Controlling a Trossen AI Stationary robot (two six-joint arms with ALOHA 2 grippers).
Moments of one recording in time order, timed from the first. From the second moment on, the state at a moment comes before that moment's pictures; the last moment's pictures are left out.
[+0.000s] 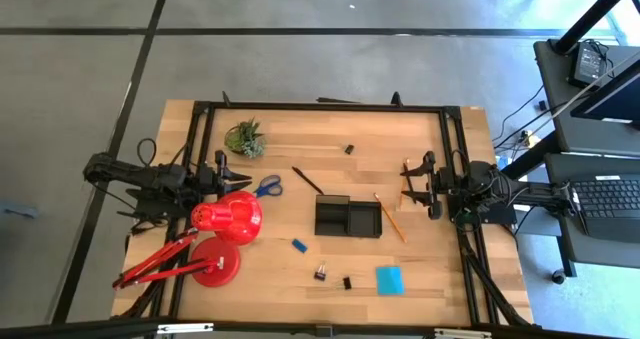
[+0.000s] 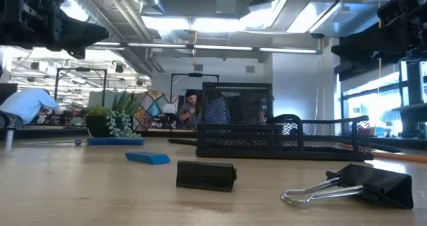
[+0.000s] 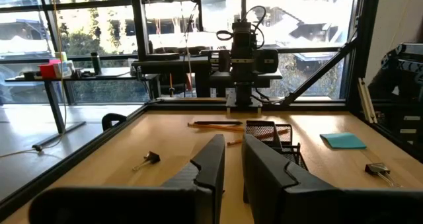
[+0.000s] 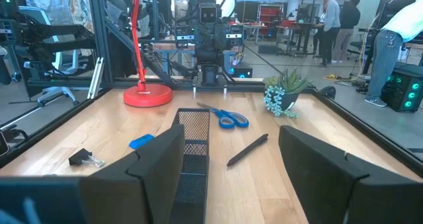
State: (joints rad) left arm -0.23 0.01 0.01 0.07 -0.38 0.05; right arm -0.07 0.00 0.01 0.02 -0.06 -0.03
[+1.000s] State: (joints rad) left arm -0.23 0.01 0.01 0.07 -0.38 0.05; right arm -0.07 0.00 0.01 0.02 -0.06 -0.06
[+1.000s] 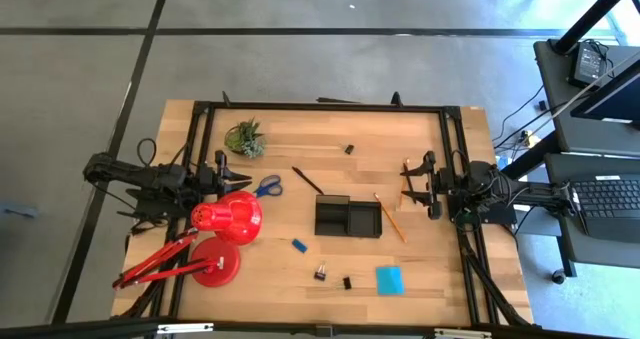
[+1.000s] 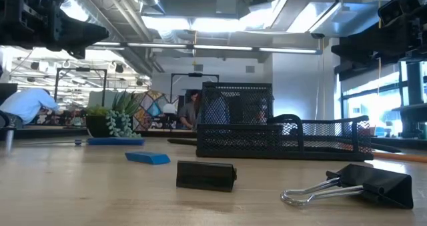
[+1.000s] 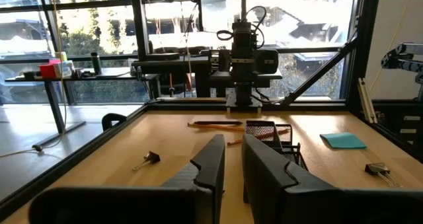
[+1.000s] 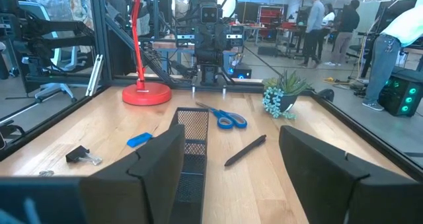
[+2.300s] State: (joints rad) left arm -0.23 0.01 0.01 0.07 -0.38 0.05; right arm -0.07 0.00 0.01 0.02 -0.06 -0.02
